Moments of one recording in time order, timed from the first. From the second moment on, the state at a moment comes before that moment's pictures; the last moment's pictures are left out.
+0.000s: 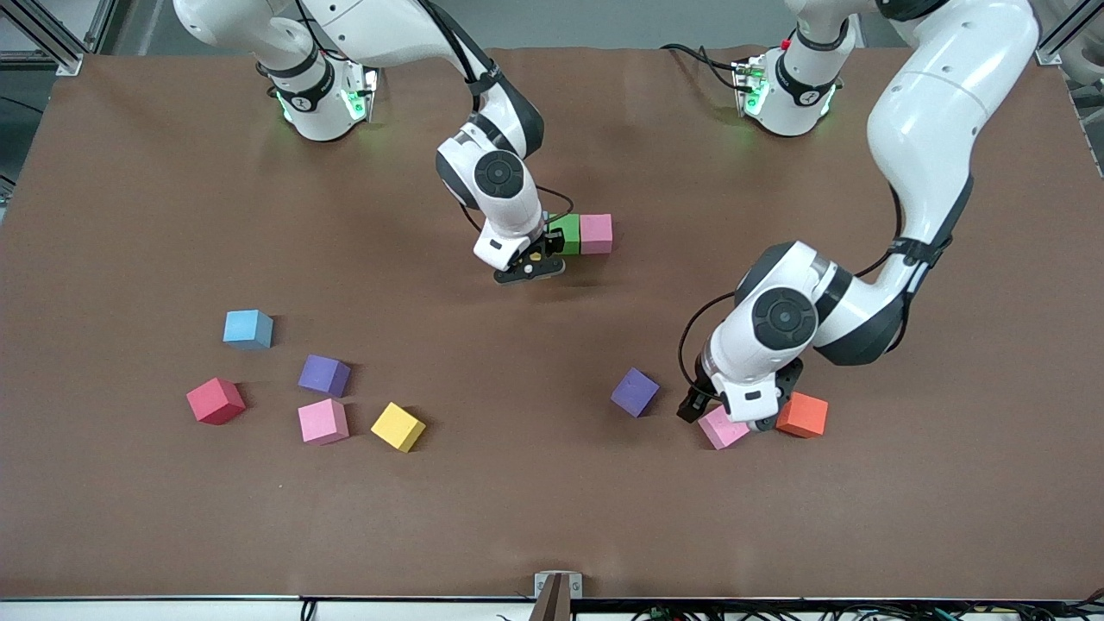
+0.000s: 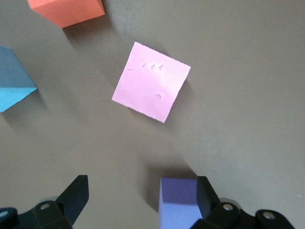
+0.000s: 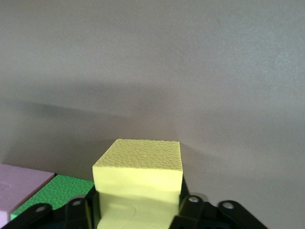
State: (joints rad) left arm 0.07 0.81 -0.64 -1.44 0.51 2.10 -1.63; right arm 0.83 0.53 0.03 -1.95 0.17 2.47 0.56
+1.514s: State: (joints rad) left arm -0.20 0.97 -0.47 -1.30 0.51 2.22 -1.75; right arm 0.40 0.63 0.00 -1.54 0.07 2.19 -0.46
